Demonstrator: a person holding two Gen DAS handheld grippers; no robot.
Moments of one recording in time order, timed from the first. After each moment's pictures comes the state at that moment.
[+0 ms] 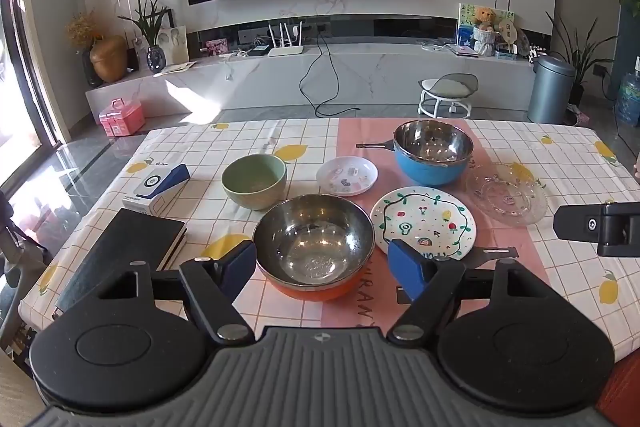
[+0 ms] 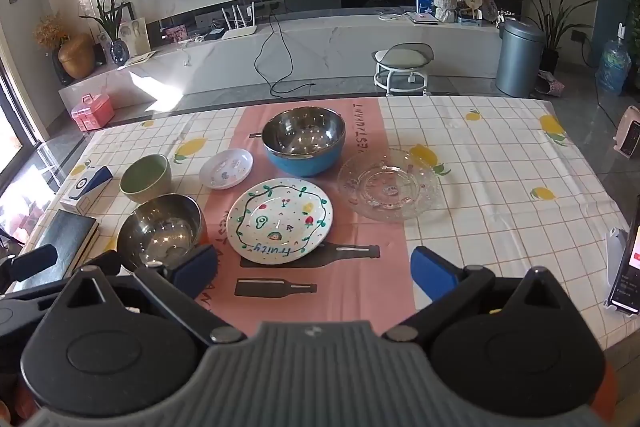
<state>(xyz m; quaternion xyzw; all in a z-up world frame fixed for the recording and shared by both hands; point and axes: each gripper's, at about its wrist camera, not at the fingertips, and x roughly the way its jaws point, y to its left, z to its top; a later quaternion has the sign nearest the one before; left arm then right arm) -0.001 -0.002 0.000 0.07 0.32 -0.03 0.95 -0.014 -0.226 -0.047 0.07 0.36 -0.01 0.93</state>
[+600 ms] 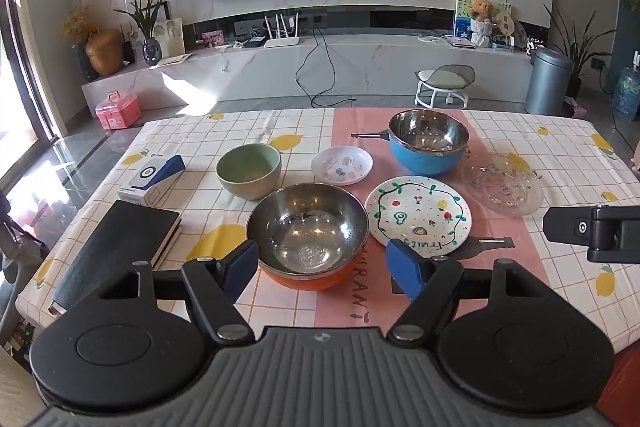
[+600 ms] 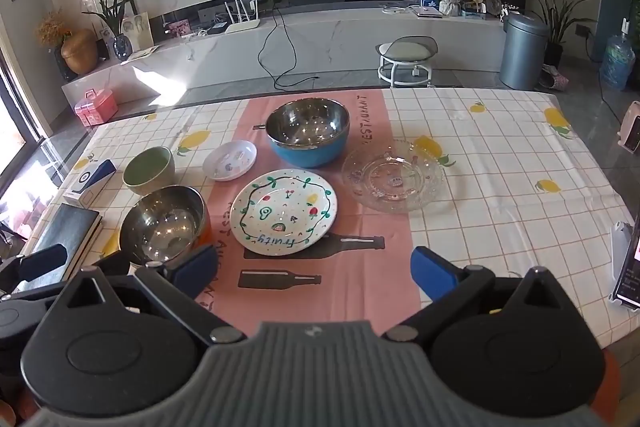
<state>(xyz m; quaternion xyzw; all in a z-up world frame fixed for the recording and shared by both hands) -0.001 -0.004 -0.004 0.06 0.34 -0.03 0.94 -0.015 -0.226 -0.052 0.08 0.37 -0.01 0.92</state>
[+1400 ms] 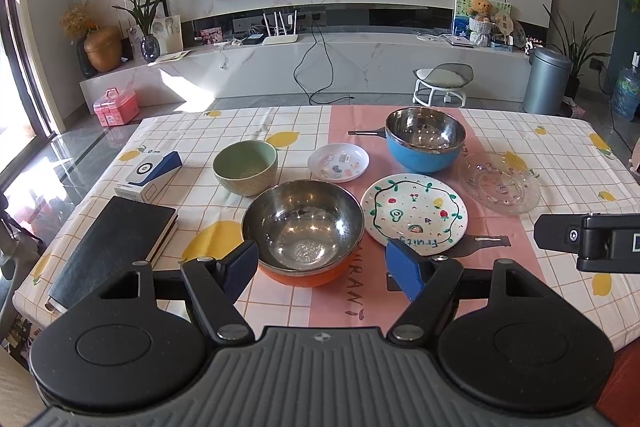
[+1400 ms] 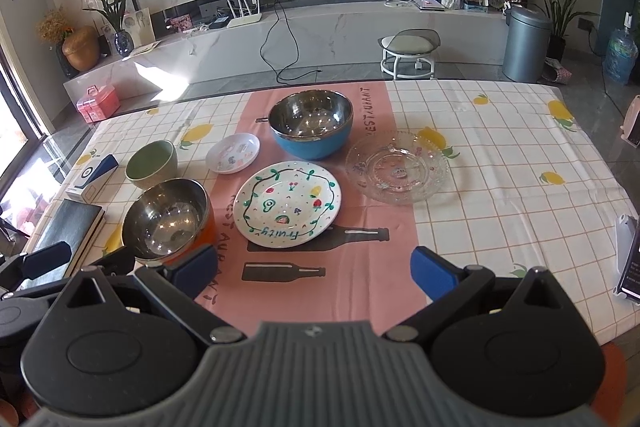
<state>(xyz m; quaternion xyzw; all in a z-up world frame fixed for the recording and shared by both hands) -0.004 -0.006 -0.008 0.05 0.34 -0.03 0.94 -0.017 -0.224 -0.054 0.08 0.38 0.00 0.92</state>
